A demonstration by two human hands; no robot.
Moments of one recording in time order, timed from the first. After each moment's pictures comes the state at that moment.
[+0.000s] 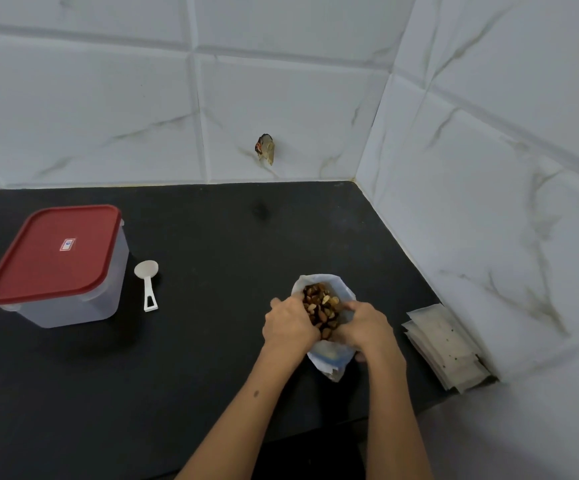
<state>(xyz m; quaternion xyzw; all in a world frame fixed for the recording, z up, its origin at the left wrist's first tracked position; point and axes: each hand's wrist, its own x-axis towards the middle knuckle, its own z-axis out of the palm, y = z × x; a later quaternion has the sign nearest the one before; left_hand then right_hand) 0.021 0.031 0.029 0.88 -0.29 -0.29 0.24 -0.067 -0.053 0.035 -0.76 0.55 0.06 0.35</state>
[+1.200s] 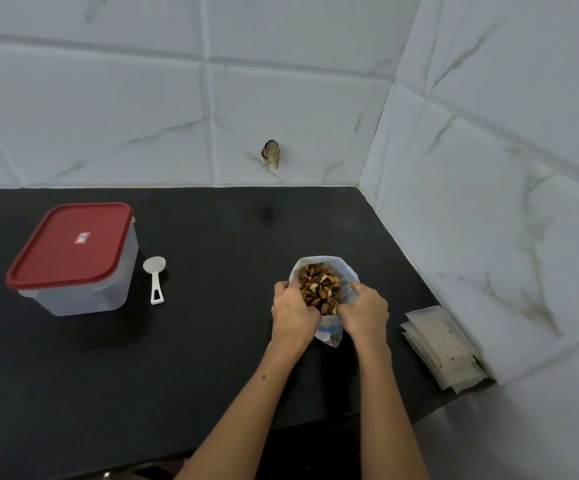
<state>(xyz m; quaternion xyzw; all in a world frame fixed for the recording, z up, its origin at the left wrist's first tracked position) 0.014 0.024 0.016 0.85 -0.26 -0.21 0.40 -0.063 -0.053 0.032 -0.78 0.53 -0.13 0.30</state>
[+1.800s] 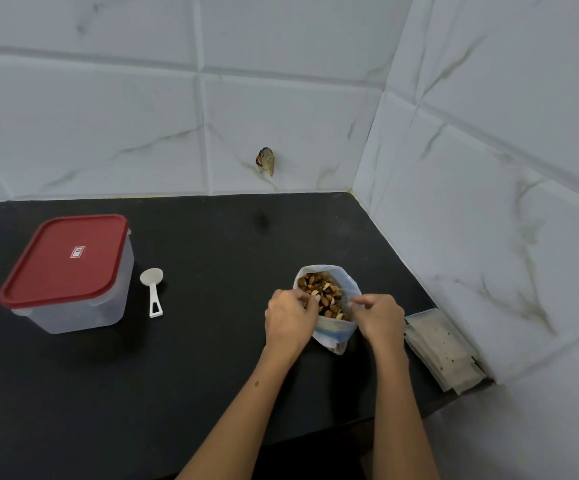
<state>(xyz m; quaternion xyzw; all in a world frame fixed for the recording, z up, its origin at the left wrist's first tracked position) 0.028 0.029 0.014 0.85 -0.28 -0.19 0.42 -0.073 -0.065 0.032 -0.74 0.57 -0.14 0.32</state>
